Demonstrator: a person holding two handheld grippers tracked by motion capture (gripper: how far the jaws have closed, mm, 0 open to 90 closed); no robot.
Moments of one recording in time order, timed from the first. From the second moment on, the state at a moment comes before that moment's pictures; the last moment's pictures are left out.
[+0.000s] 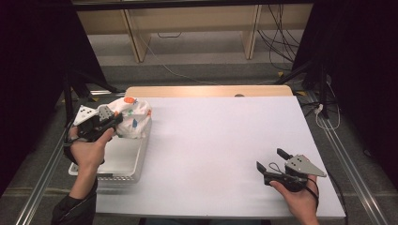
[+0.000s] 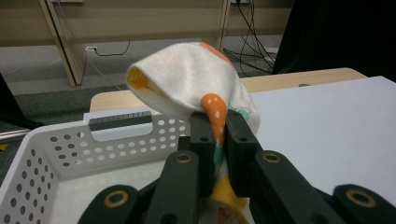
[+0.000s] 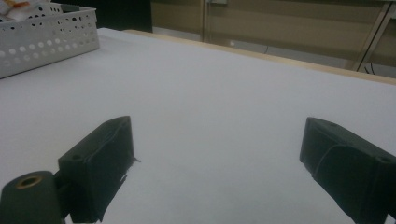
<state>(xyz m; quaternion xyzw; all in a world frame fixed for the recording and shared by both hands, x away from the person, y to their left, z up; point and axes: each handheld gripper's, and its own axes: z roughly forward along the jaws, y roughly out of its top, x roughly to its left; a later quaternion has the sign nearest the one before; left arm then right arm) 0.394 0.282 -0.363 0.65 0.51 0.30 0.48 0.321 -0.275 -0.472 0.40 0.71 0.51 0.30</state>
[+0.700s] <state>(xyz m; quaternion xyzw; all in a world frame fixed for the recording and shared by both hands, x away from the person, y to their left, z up) 0.392 0.292 -0.365 0.64 0.52 0.30 0.48 0.321 -0.275 -0.472 0.40 0.71 0.51 0.29</state>
